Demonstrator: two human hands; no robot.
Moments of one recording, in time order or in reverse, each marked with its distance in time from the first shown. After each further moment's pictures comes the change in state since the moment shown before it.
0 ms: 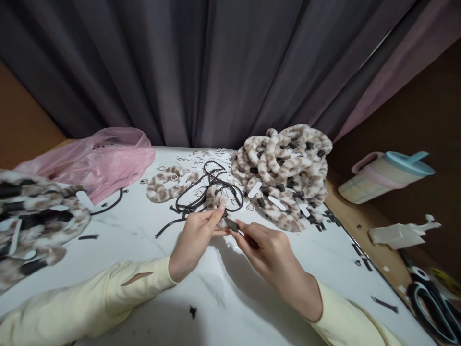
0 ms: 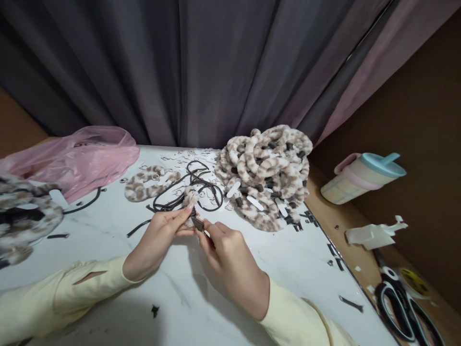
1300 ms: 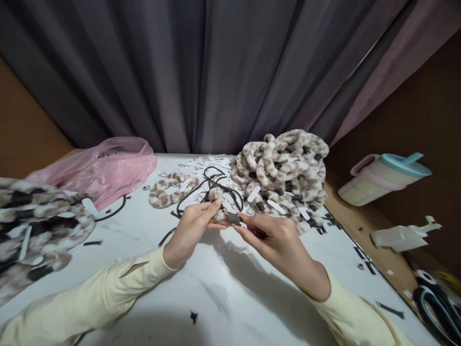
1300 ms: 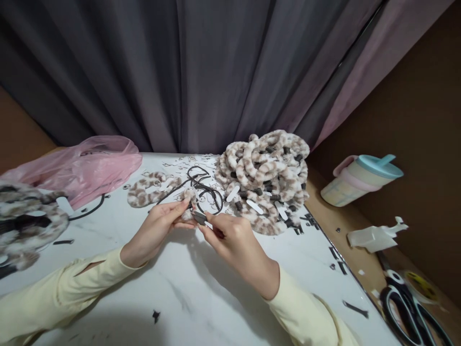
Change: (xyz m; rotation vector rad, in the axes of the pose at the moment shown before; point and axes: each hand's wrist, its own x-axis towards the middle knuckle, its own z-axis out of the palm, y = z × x) left_hand 0.010 0.024 -0.004 -0.022 -0.057 0.030; right_hand 0.019 0.009 -0.020 0.005 0.055 -0.088
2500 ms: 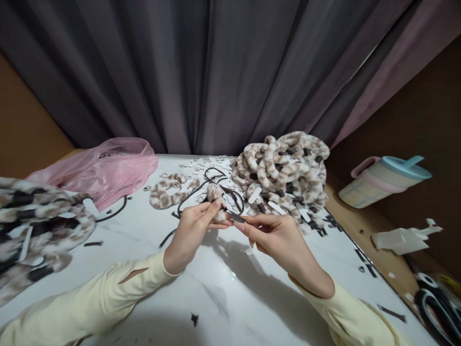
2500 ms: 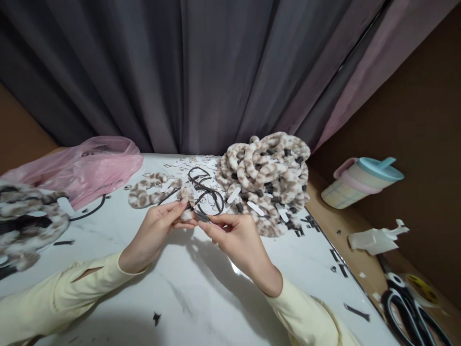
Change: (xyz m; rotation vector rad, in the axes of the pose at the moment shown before) left_hand -0.003 0.001 0.001 0.019 0.068 0.076; right_hand 0.010 -0.011 -0.004 0.593 -0.119 0.798
